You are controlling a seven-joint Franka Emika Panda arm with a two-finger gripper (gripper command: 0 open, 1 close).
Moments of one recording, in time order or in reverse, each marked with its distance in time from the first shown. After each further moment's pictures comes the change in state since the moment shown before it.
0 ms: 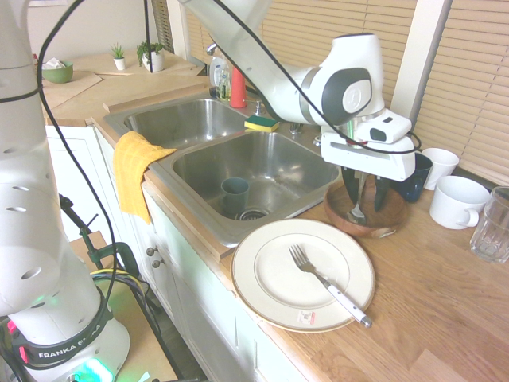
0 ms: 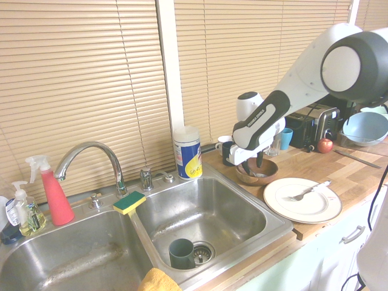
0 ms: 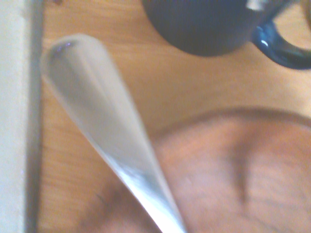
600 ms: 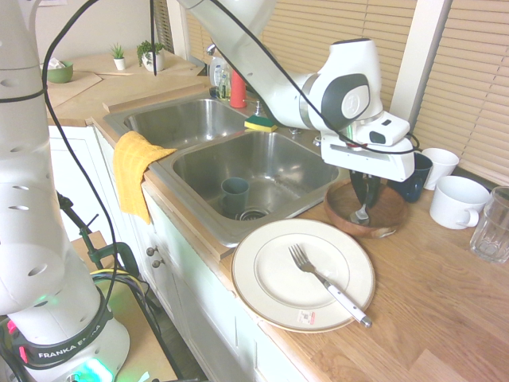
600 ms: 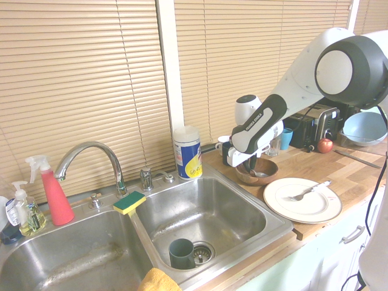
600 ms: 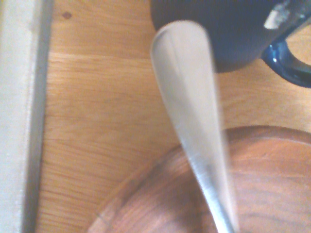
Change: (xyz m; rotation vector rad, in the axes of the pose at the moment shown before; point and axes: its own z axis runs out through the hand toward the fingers) arm 0.002 0.000 0.005 0.004 0.012 -0.001
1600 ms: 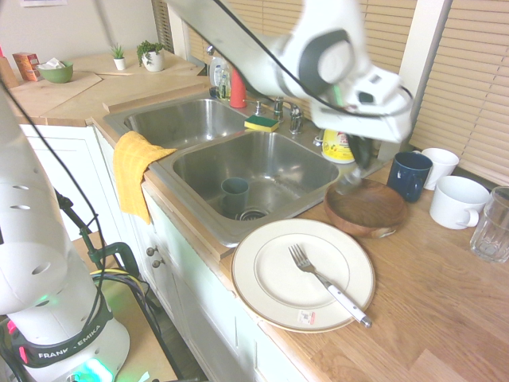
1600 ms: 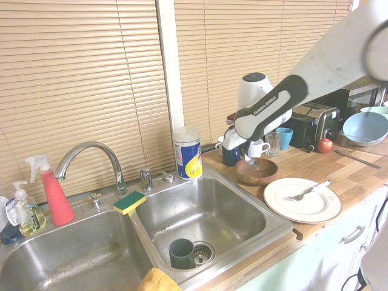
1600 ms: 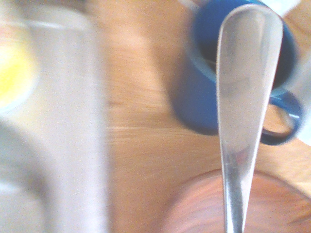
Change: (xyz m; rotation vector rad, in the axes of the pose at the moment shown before) arm -0.056 -0.013 -0.119 0.164 0.136 -0.051
